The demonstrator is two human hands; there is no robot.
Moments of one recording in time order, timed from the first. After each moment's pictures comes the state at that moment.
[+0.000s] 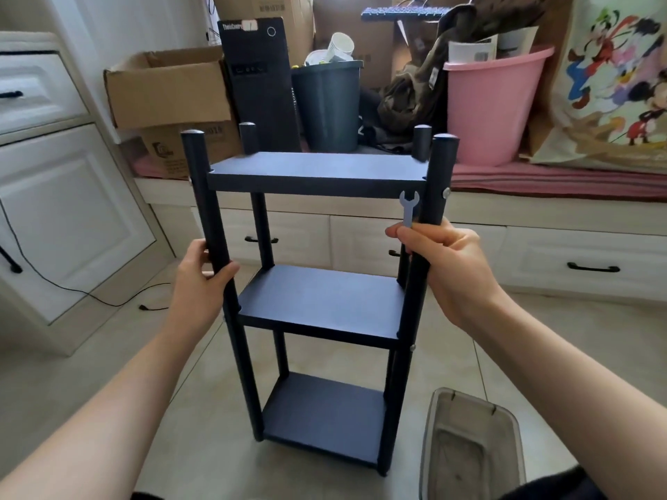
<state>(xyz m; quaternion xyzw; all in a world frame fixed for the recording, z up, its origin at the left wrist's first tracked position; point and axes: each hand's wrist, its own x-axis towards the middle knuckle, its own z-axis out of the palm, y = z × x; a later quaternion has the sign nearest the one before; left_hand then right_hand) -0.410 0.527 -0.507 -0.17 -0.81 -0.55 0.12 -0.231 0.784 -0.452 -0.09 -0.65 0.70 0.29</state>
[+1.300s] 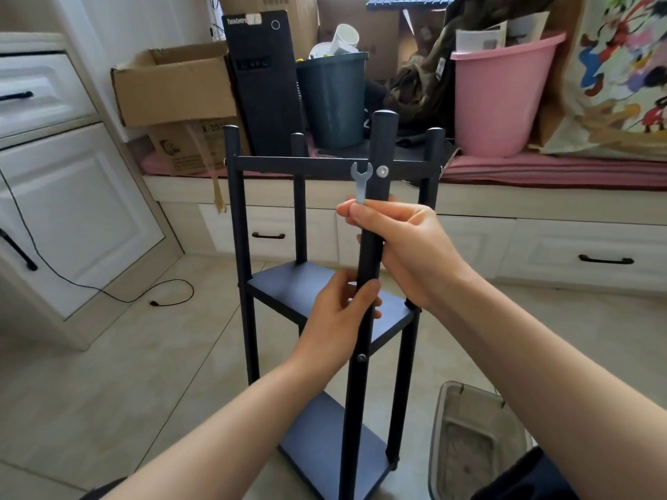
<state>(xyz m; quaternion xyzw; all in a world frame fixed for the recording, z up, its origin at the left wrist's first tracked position) -0.277 0.622 -0.496 -0.24 -0.72 -0.63 -0.15 -0.252 0.742 -0.430 -0.01 -0.64 0.74 0.21</state>
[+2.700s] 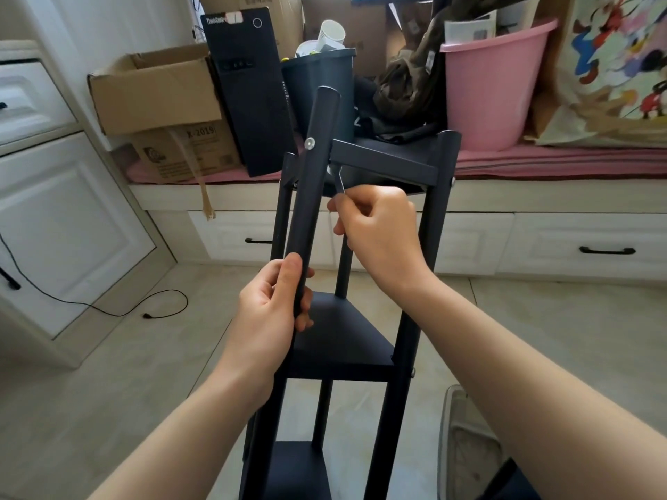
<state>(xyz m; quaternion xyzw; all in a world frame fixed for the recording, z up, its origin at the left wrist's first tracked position) -0.304 0.586 -0.471 -0.18 -0.71 -0.68 -0.08 -0.290 0.736 -0.429 -0.11 -0.78 0.50 0.37</state>
